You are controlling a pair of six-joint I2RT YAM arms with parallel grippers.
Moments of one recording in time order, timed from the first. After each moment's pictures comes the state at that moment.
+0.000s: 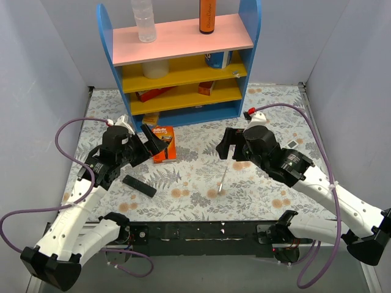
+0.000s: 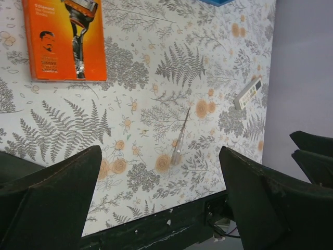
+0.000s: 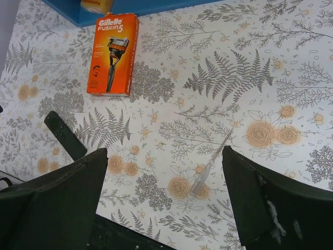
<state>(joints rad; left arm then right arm) -0.38 0.85 0.95 -0.63 0.12 -0.81 0.87 1.02 1.07 -0.60 0.30 0.62</state>
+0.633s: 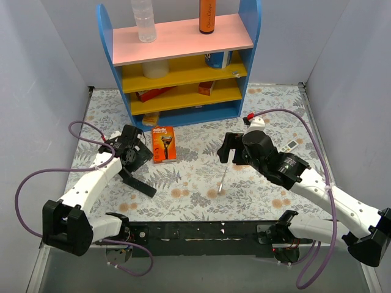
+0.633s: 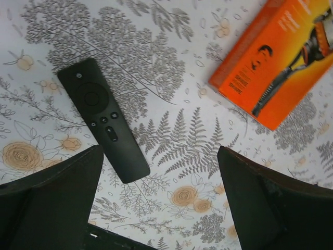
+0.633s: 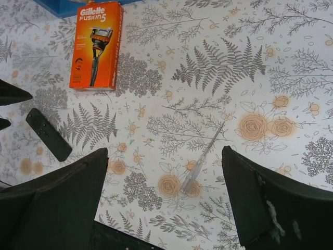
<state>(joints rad) -0.32 1.19 0.93 -0.88 -0.27 -1.01 0.87 1.00 0.98 -0.56 0.32 0.63</state>
